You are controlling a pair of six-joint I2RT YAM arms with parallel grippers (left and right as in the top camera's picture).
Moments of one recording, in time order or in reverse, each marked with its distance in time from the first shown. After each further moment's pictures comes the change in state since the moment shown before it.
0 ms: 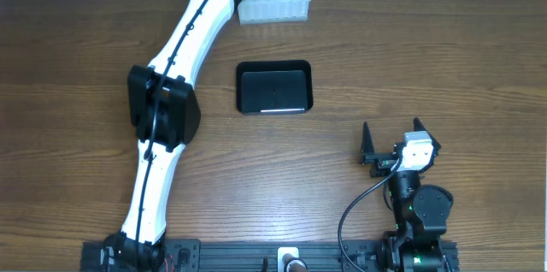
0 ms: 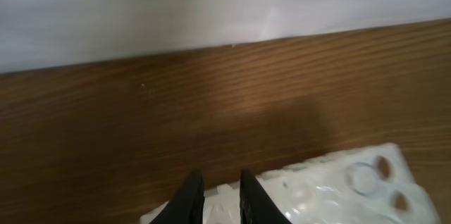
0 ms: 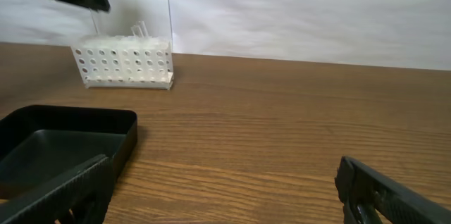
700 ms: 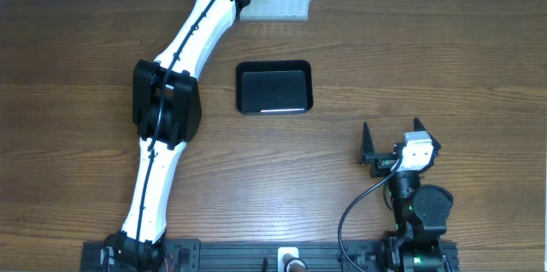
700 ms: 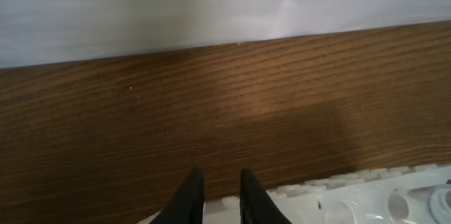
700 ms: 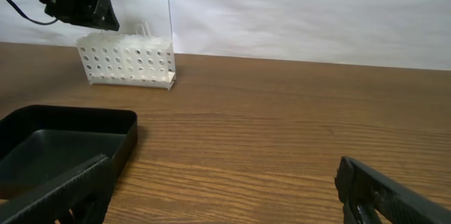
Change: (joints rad) left arm 0.008 0.047 -0.096 0.171 0.000 0.000; right arm 0.000 0.000 0.000 0.000 0.000 0.001
